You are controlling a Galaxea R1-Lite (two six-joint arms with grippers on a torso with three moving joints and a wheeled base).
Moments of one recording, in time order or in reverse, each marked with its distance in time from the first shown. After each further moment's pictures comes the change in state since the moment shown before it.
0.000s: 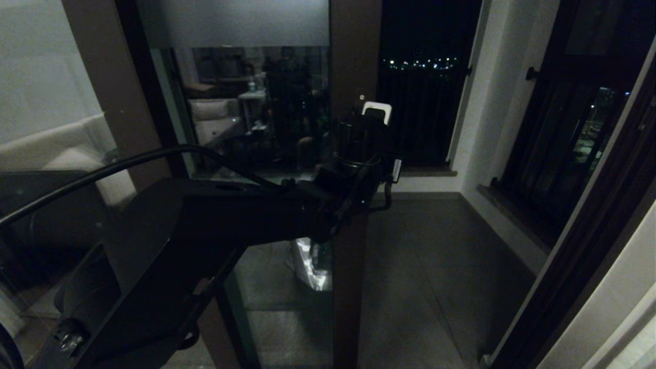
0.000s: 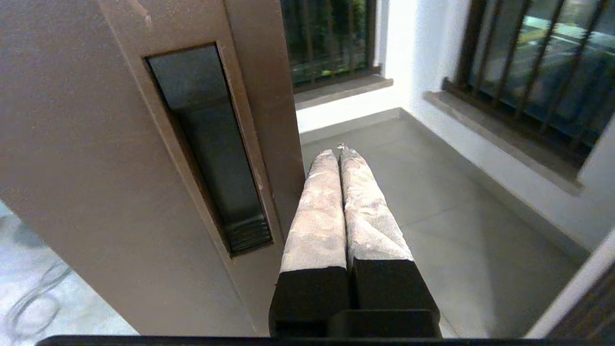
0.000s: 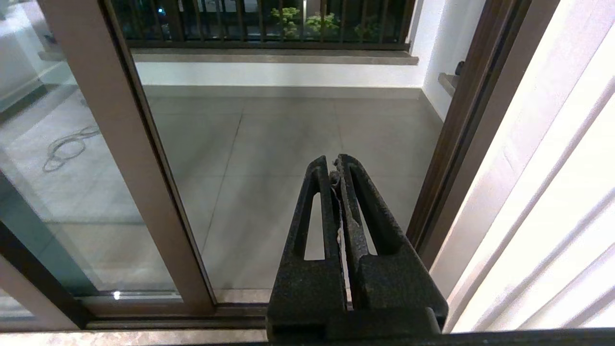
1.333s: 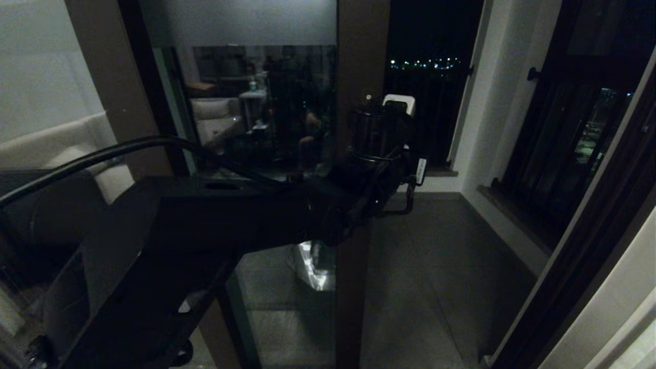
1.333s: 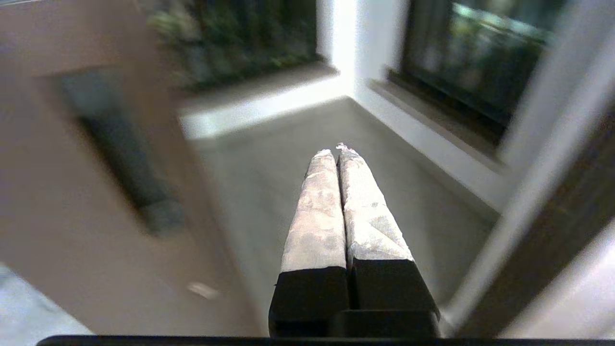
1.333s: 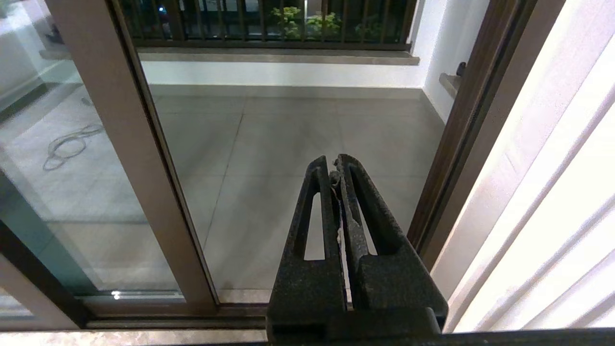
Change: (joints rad) left arm -0.104 -0.034 -0.015 0.068 -0.107 -0.041; right arm 0.000 0.000 0.000 0.000 -0.001 -0.001
